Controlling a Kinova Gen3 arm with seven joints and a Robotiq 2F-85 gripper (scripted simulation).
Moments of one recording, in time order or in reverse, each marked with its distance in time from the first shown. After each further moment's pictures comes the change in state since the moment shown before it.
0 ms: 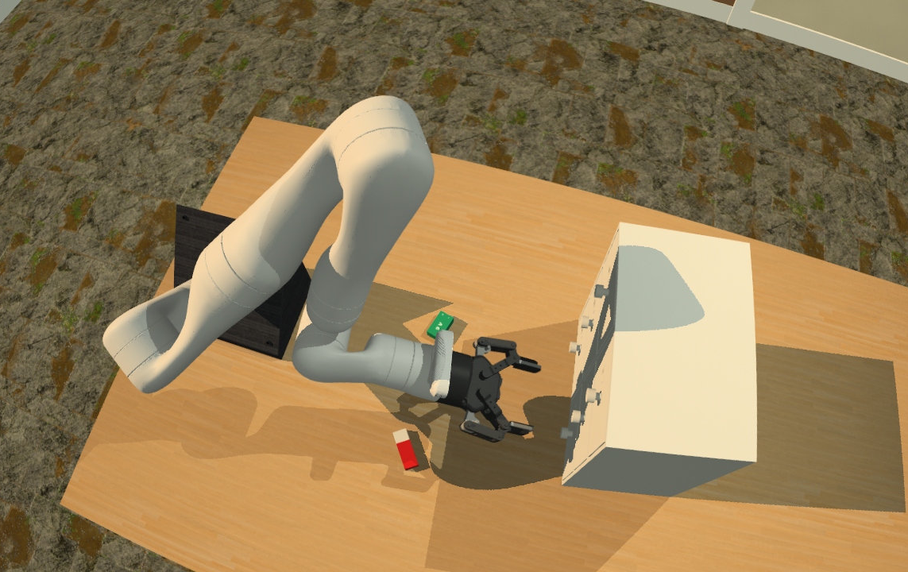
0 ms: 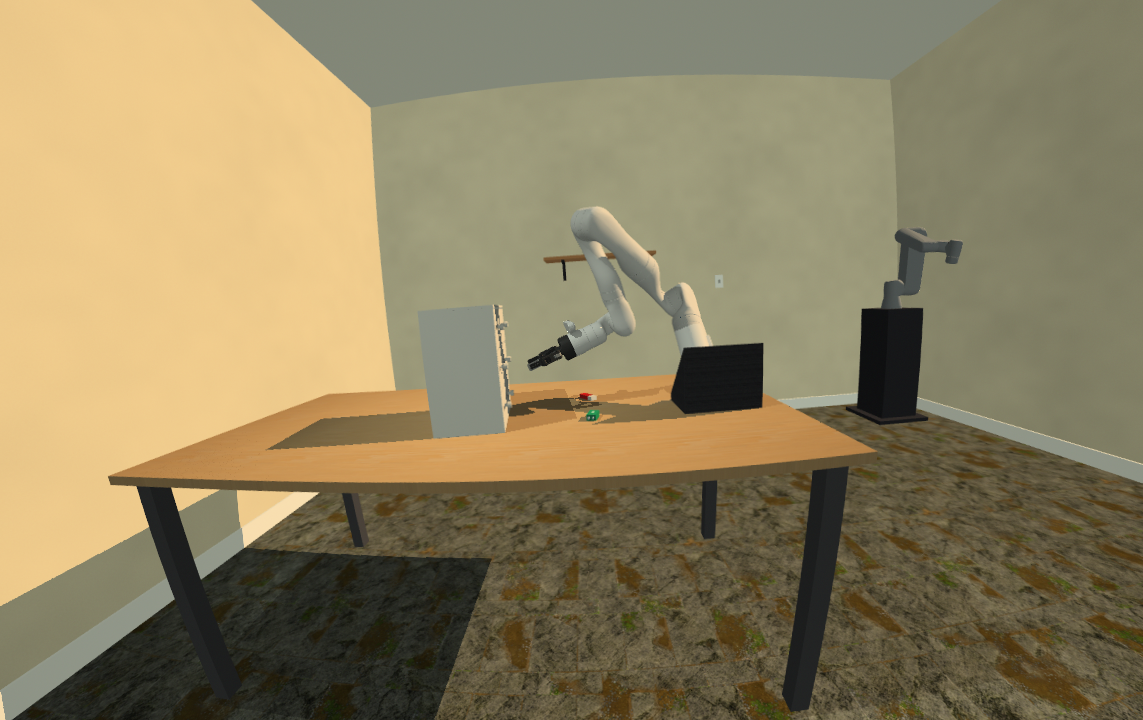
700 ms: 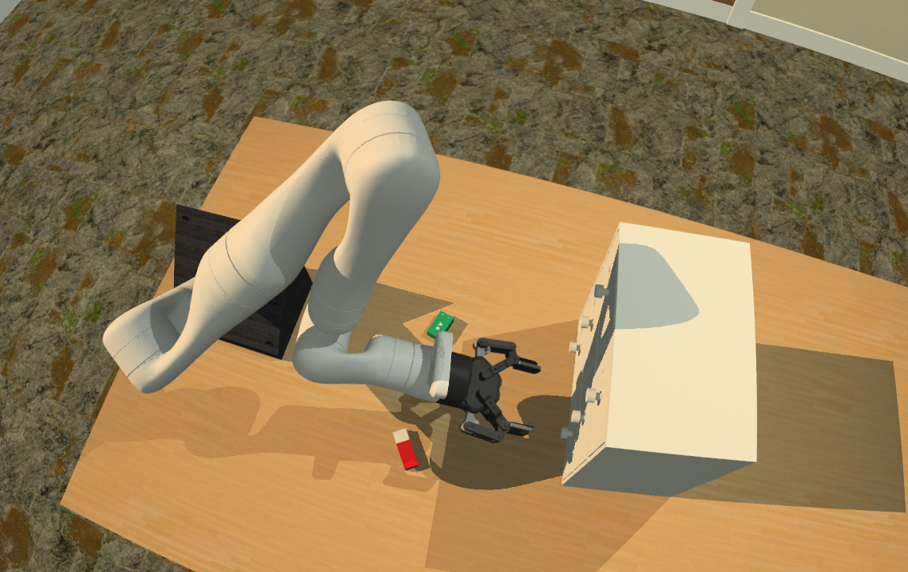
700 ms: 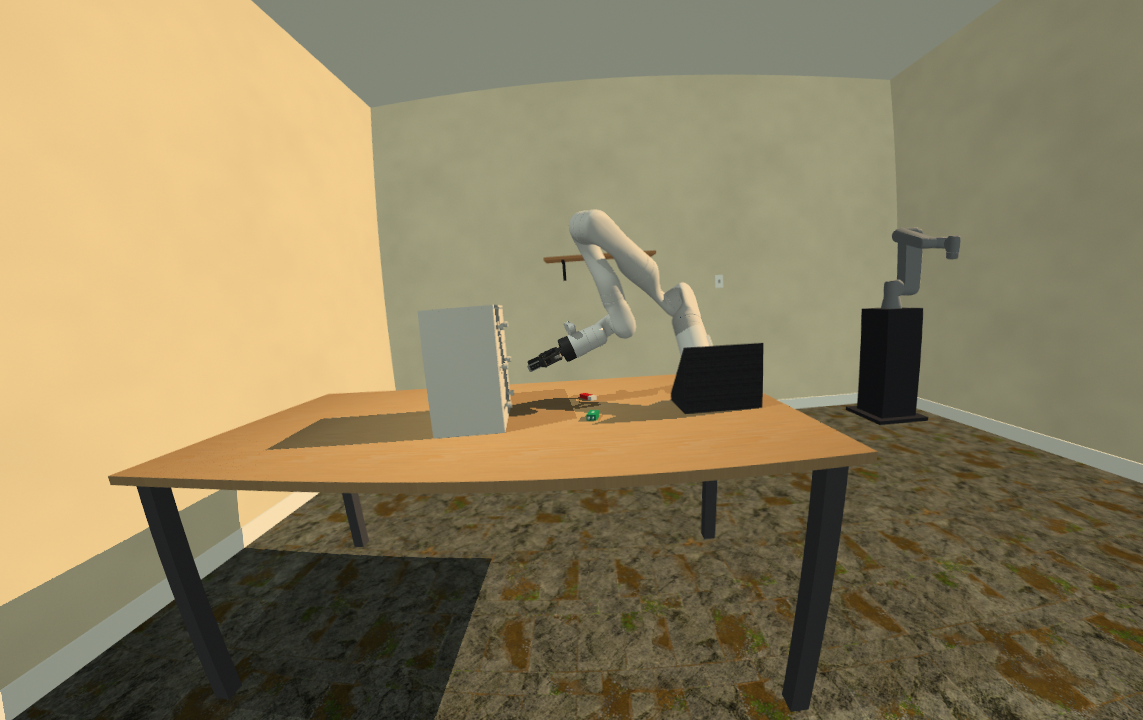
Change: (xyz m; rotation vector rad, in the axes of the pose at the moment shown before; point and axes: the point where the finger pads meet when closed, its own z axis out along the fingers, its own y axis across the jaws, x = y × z) arm -0.003 0.000 0.001 0.000 0.010 -0.002
